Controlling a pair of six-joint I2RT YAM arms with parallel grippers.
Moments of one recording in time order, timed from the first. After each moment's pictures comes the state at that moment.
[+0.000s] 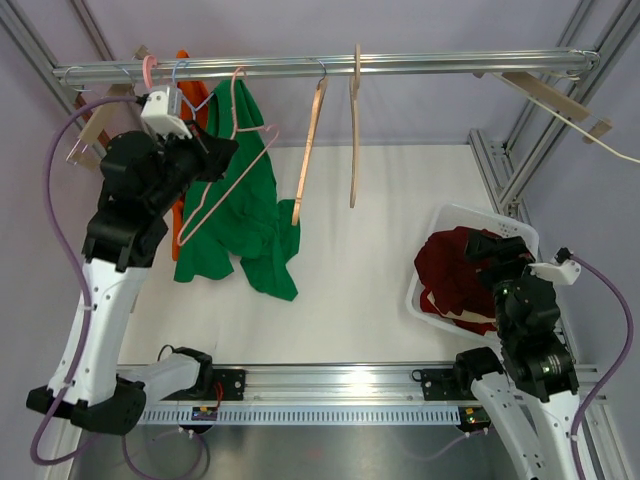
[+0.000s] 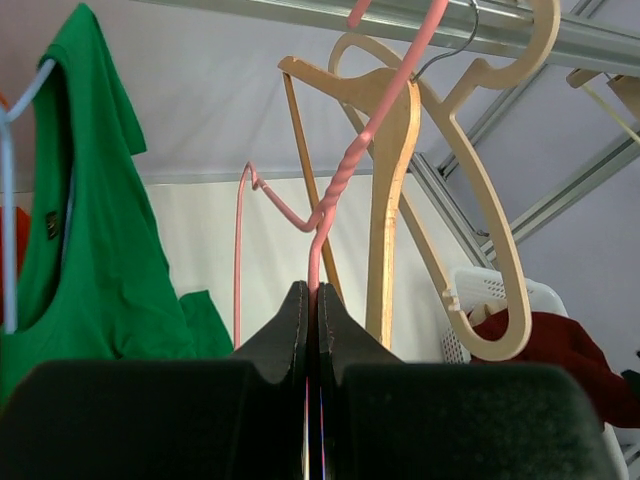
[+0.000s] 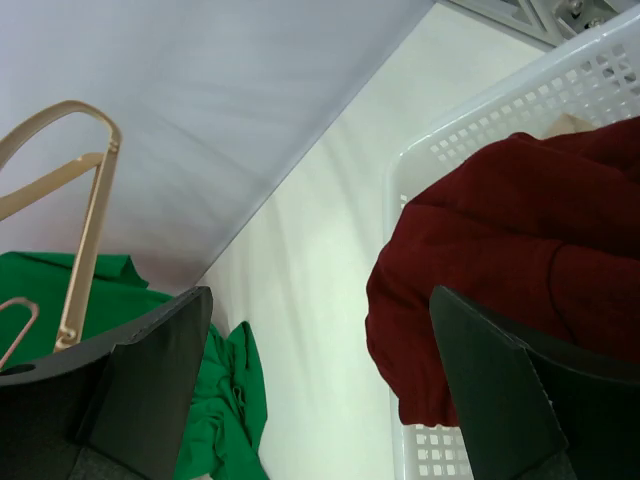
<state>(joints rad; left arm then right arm) -0.30 1.11 1.59 -0.55 0.14 -0.37 0.23 0.31 0.72 -0.56 0.42 0.89</state>
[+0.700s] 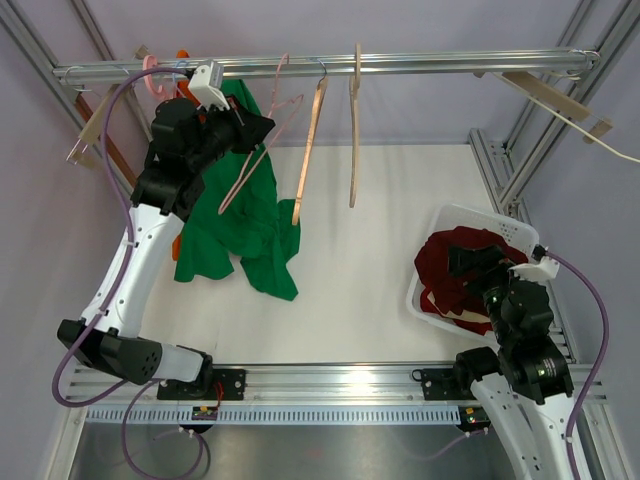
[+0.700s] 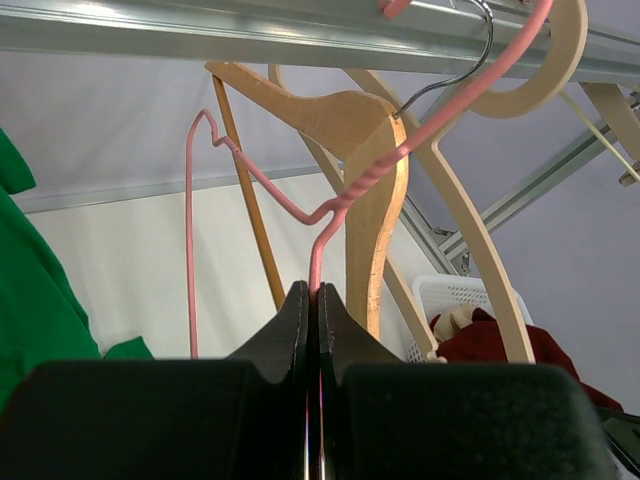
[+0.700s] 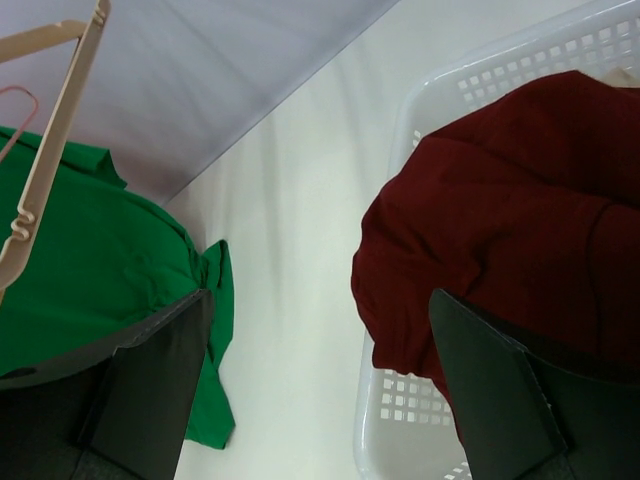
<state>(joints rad) -0.30 1.38 1.63 -0.33 0.27 -0.44 0.23 0.25 0.66 -0.59 0.24 0.75</state>
